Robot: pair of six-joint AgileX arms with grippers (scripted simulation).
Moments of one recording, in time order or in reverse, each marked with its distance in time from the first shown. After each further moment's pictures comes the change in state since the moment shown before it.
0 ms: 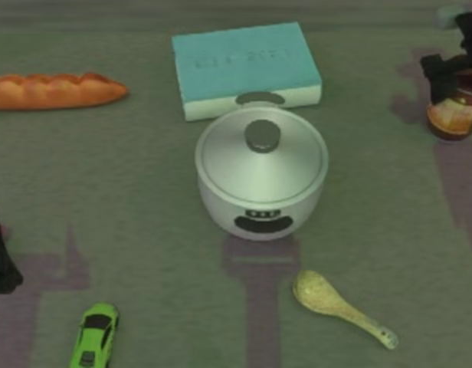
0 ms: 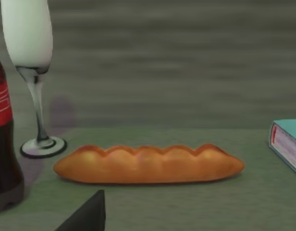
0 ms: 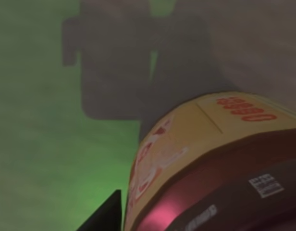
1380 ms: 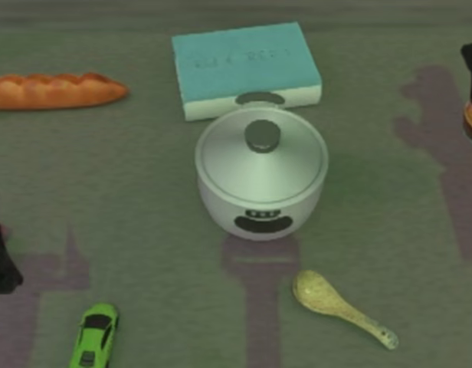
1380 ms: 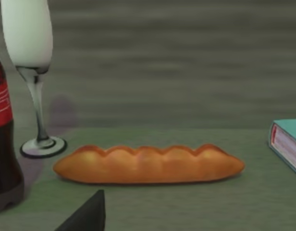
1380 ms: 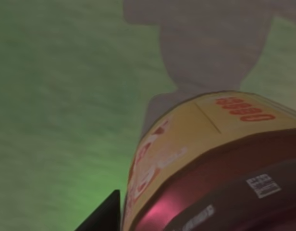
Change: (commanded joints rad) left arm 0.000 0.000 0.000 0.000 0.000 0.000; right arm 0.006 -0.510 -0.465 -0.041 -0.006 0.004
